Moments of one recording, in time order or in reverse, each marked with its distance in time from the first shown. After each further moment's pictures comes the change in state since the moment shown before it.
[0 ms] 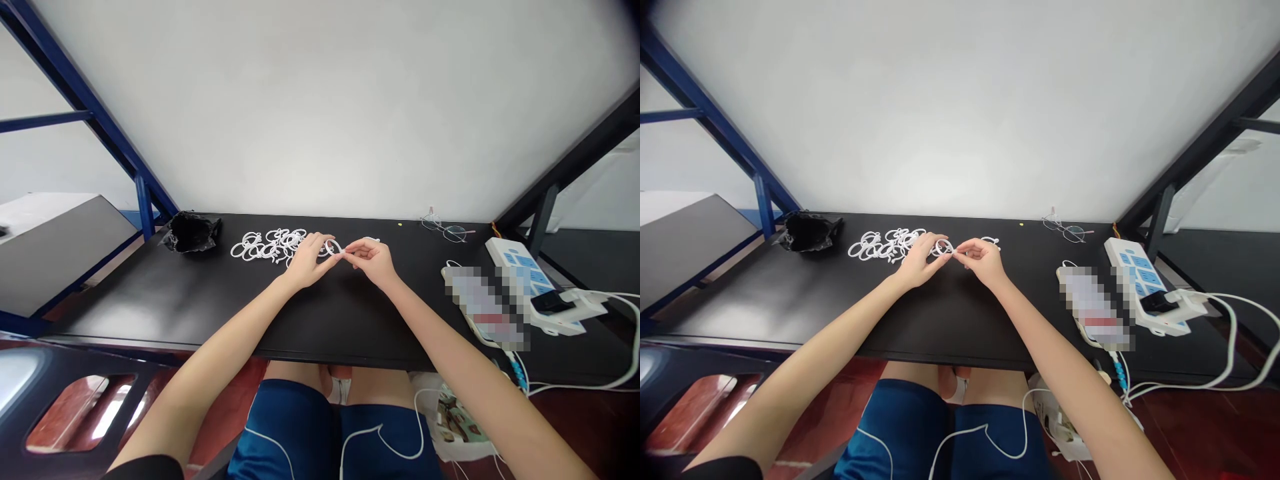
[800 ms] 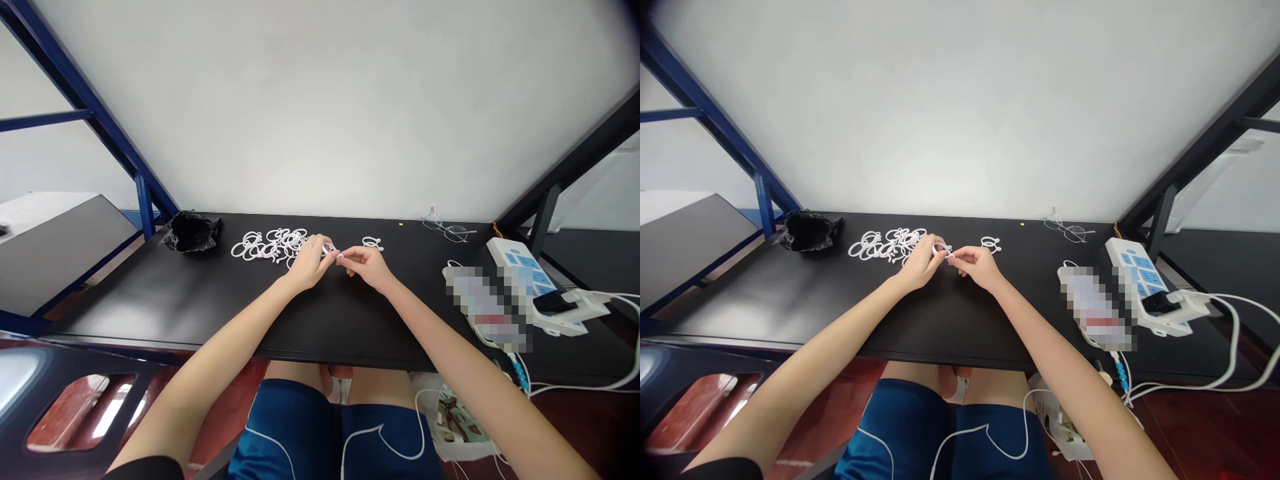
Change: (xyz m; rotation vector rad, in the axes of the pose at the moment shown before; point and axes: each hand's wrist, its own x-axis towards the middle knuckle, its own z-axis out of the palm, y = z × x) left_hand -0.002 -0.004 0.007 -0.028 0.002 -0.051; right_hand -0.002 0.003 0.004 0.071 -0.168 0.178
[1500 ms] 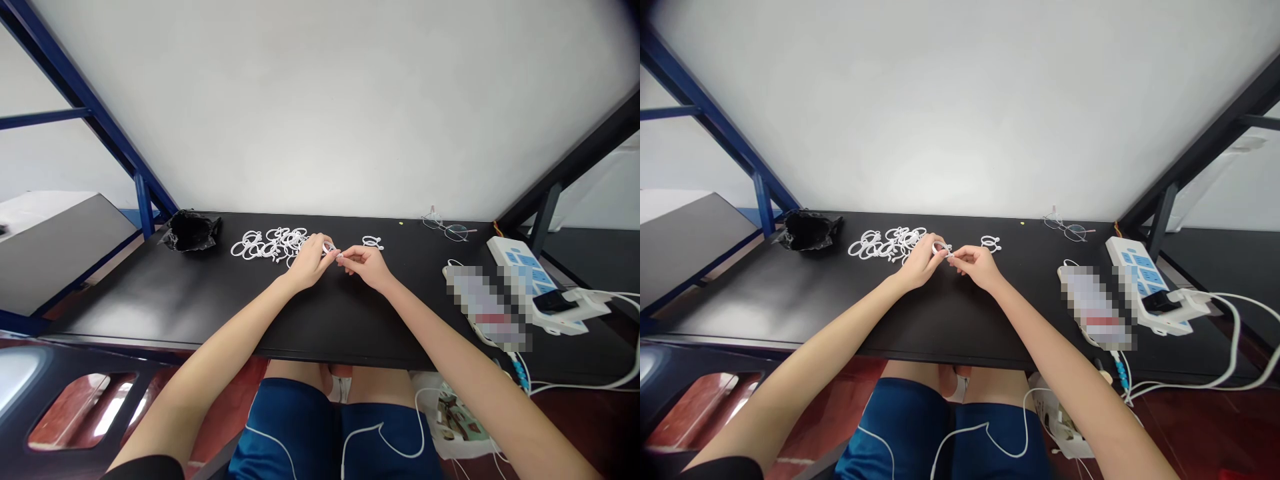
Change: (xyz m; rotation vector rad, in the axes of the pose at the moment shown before) left_hand 0.001 0.000 0.000 -0.034 -0.005 0.008; right_hand 0.001 0.005 0.000 -0.041 0.000 -0.034
